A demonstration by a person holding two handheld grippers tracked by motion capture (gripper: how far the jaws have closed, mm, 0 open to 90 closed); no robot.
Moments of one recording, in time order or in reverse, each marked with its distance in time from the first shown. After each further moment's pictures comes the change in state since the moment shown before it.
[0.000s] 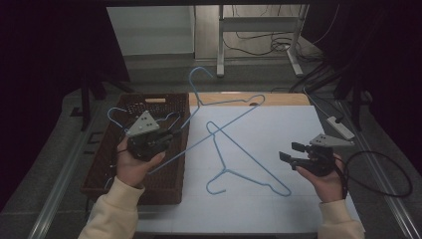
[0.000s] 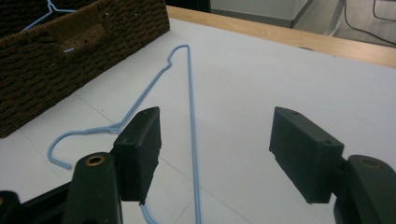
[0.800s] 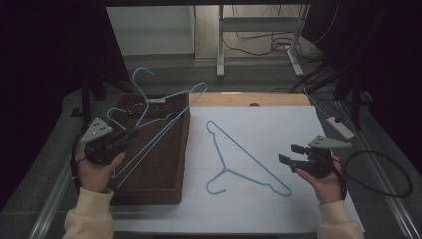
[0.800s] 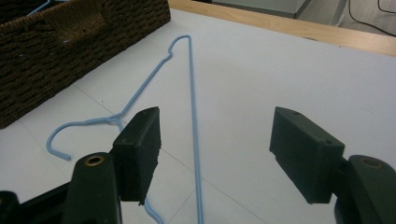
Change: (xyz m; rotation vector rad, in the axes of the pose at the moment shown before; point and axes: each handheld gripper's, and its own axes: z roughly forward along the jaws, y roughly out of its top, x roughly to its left) left arm 0.056 -0.051 -0.054 0.002 0.250 -0.111; right arm 0.001 -0.006 0.003 0.021 0.007 -0.008
